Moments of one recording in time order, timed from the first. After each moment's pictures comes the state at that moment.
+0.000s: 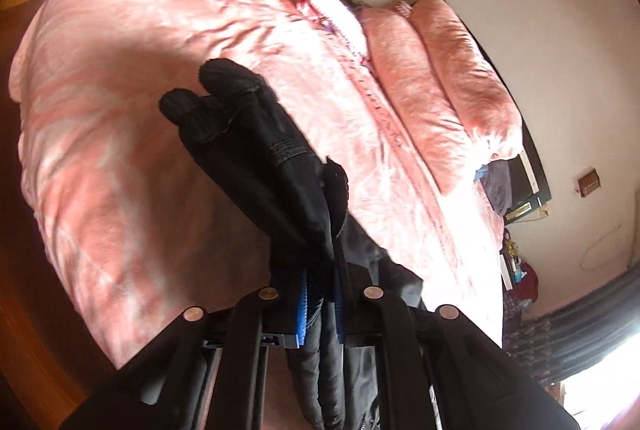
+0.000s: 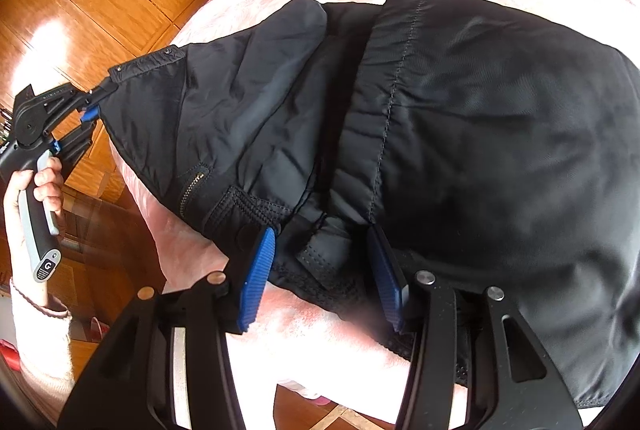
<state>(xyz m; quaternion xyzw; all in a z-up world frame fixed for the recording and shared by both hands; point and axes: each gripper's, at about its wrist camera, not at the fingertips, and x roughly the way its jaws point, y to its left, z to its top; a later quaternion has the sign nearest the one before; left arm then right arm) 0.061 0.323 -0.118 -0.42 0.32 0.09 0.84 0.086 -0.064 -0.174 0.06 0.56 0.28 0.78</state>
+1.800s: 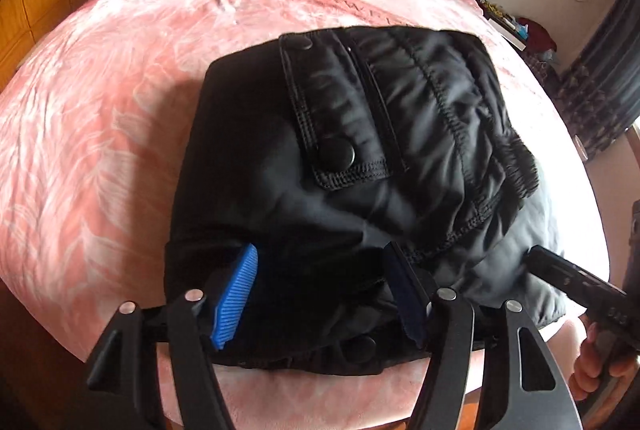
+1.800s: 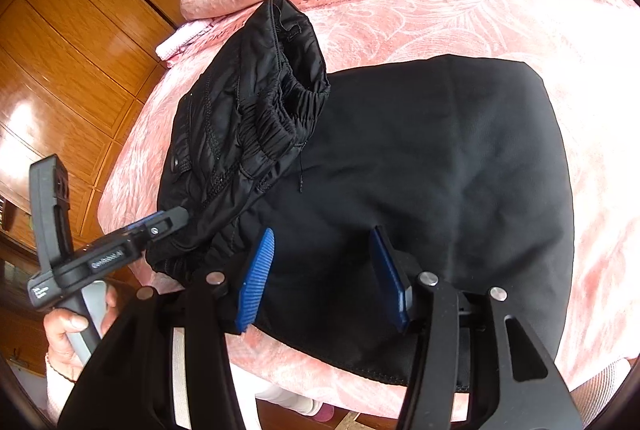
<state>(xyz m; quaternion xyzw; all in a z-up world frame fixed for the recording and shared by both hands) 0.113 0.097 -0.158 -0.09 0.52 -0.06 0.85 0.094 -0.171 -0.140 0.15 0.51 0.18 0.82</state>
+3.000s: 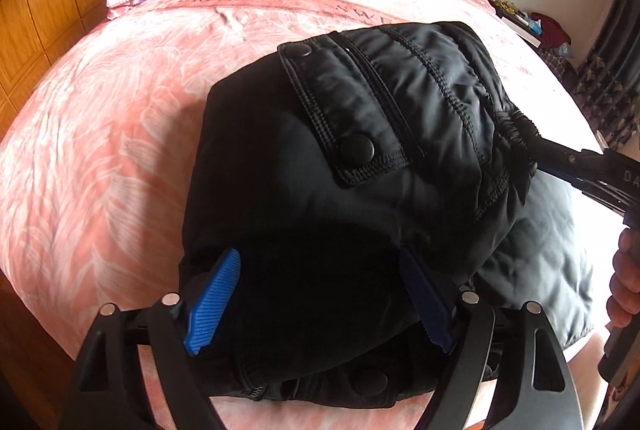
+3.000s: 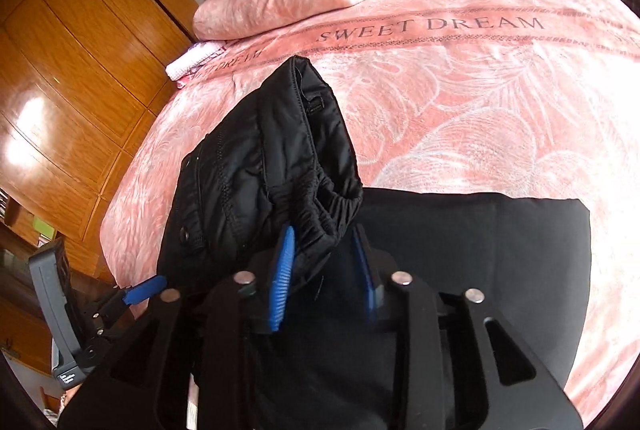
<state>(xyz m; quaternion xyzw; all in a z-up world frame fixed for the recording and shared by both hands) 0.126 0.086 -0.158 -0.05 0.50 -0.02 0.86 0.180 -0.164 -0.128 0.15 0.48 0.22 0.84</state>
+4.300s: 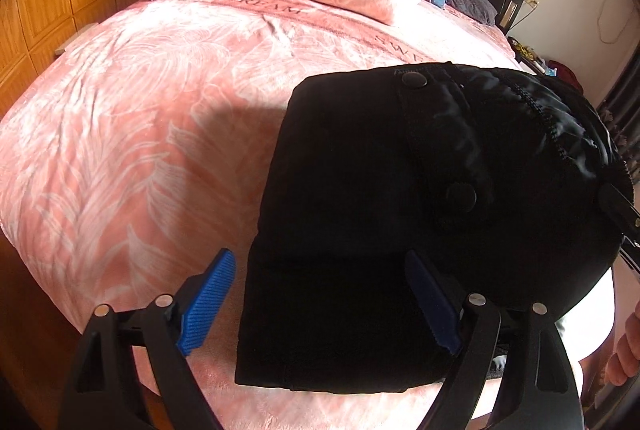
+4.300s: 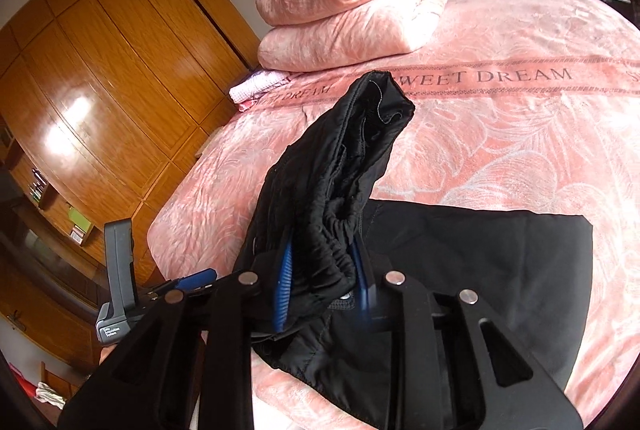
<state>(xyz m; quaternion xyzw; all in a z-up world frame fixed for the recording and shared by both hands) 0.109 0.130 -0.133 -0.12 0.48 0.01 0.87 0.128 -0.156 -0.060 0.16 0.40 0.29 0.86</state>
